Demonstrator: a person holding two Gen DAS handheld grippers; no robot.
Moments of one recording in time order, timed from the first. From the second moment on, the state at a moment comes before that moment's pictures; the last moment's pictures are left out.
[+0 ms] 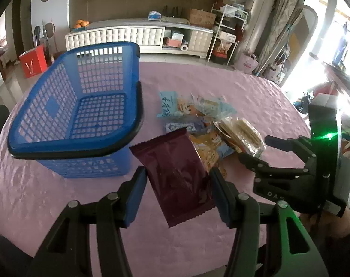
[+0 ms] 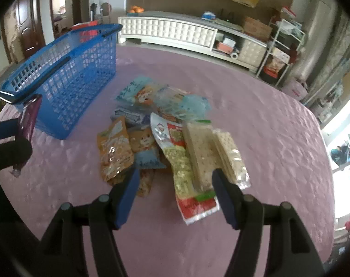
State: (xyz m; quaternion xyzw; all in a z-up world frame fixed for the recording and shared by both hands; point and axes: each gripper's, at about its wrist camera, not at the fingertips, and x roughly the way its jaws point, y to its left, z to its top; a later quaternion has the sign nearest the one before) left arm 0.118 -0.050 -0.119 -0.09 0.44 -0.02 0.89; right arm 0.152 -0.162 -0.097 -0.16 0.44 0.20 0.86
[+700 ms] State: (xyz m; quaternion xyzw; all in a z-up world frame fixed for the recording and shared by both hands) left arm 0.117 -0.054 -0.114 -0.09 0.43 -0.02 0.90; right arm 0.149 -0.176 -0.088 -0.10 0.43 0.25 0.86
